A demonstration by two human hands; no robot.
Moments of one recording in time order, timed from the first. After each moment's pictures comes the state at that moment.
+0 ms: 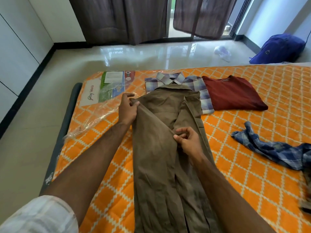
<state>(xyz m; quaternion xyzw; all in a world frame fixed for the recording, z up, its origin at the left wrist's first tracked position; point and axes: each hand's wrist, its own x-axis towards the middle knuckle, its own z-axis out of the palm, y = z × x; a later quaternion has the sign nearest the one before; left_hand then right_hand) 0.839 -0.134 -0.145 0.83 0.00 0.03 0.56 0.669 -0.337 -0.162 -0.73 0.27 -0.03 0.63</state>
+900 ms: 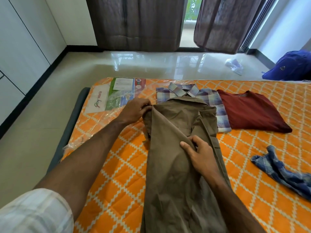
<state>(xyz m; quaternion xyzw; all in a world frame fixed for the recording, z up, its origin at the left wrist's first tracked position) 0.917 -0.109 -0.141 0.89 -0.32 0.04 0.31 0.701 -0.340 -0.139 -0.86 0.10 -0.07 0.50</state>
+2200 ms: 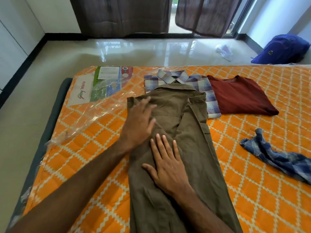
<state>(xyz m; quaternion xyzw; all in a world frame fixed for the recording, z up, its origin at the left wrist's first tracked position) 0.809 -0.154 -0.164 0.92 -0.28 0.09 0.26 0.655 -0.274 -0.204 -0.99 -0.06 -0.04 0.09</state>
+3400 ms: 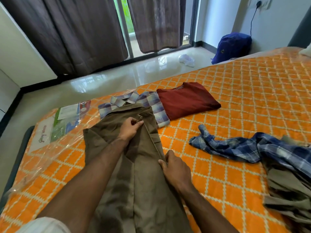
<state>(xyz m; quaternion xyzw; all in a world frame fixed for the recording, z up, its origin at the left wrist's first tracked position) 0.833 -0.327 -0.152 0.86 -0.06 -0.16 0.49 0.615 -0.439 -0.175 -0.91 0.25 0.02 0.33</state>
